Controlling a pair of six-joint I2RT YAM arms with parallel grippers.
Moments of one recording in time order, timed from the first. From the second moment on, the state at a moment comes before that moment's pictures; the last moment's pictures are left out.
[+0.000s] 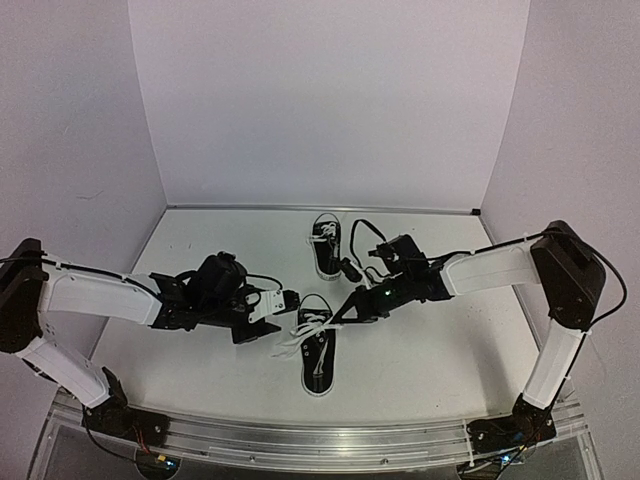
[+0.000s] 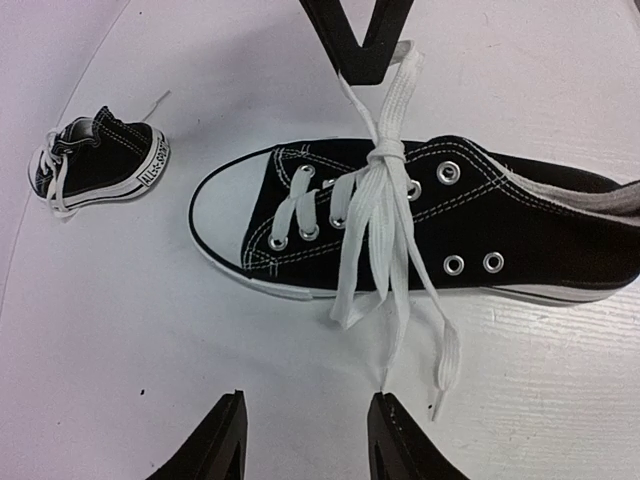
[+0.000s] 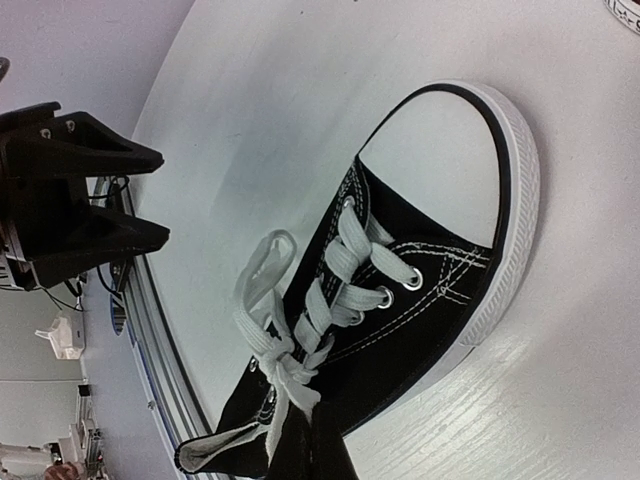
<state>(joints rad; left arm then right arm) -0.92 1.44 0.72 -0.01 0.06 0.56 0.71 1.82 1.03 -0.04 -0.66 0.40</state>
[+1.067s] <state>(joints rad) -0.92 1.74 0.91 0.04 0.23 0.60 0.74 1.86 1.03 -0.14 -0.60 0.31</state>
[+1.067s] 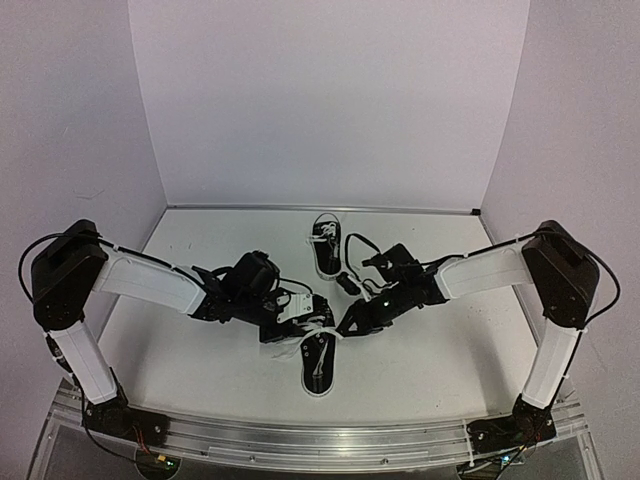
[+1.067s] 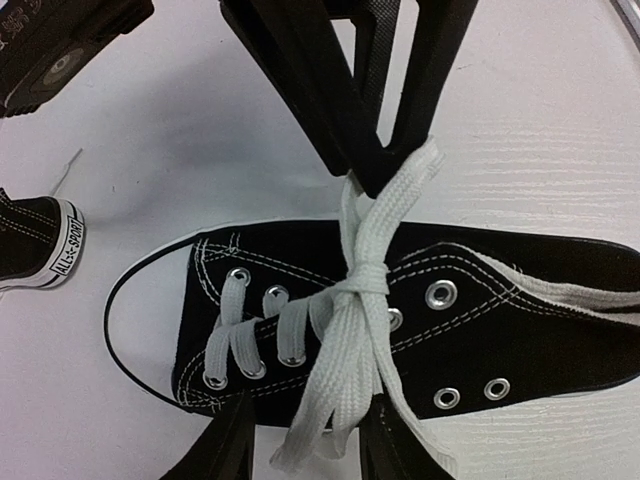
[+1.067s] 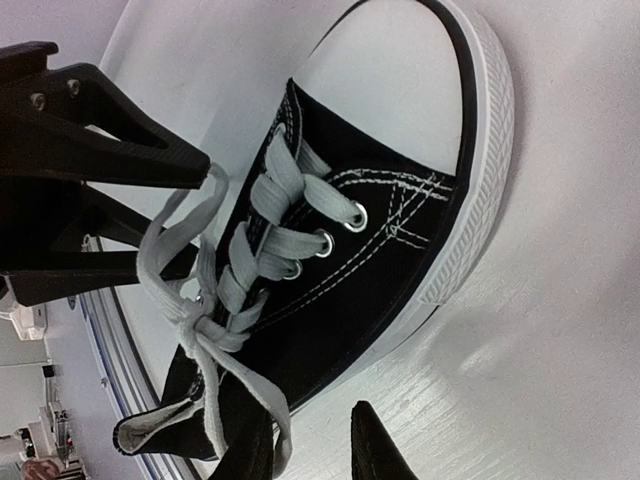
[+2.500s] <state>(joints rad) -0.90 1.71 0.87 0.03 0.15 0.60 0.76 1.87 1.04 -0.25 -0.34 0.22</state>
